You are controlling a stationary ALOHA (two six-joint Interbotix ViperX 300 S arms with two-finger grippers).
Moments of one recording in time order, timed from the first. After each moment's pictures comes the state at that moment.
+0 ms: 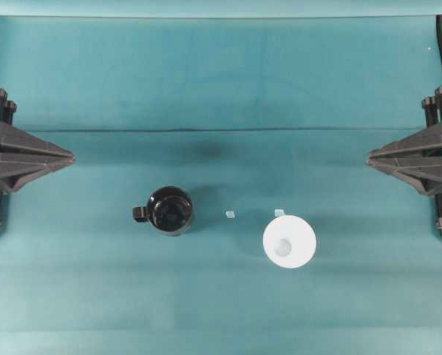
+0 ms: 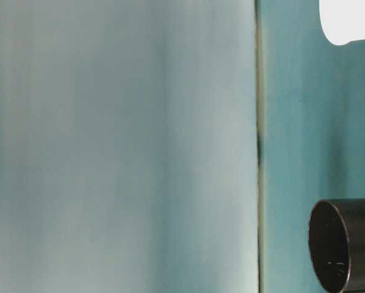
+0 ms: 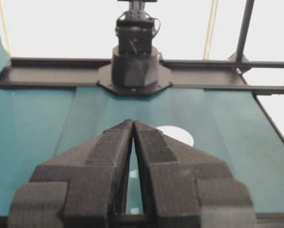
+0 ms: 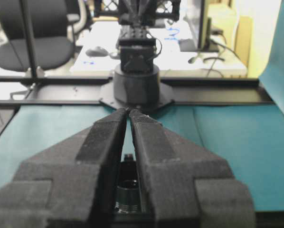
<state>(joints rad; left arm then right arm) 0.00 -0.96 1.17 0.00 -0.29 0.00 0.00 -0.96 1.17 0.00 -0.29 0.01</state>
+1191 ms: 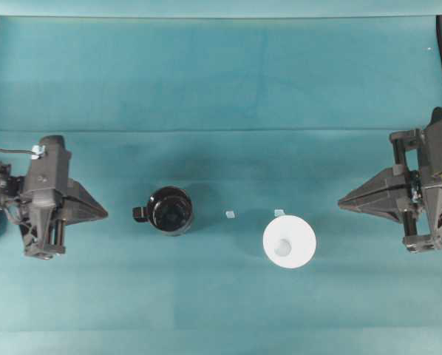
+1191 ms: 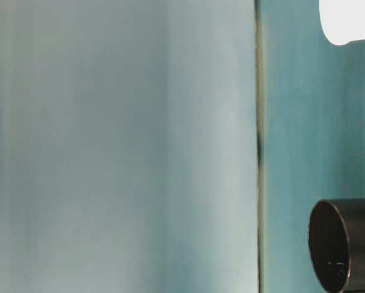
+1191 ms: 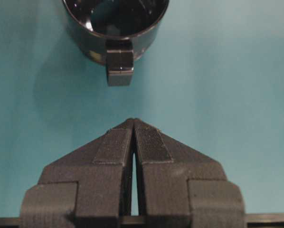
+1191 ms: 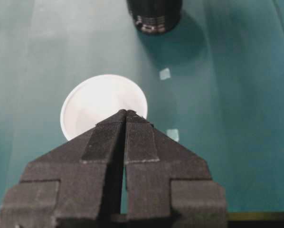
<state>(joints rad) -0.07 -0.48 1.15 0.01 0.06 -0.16 0.07 -0.78 1.17 0.01 0.10 0.18</state>
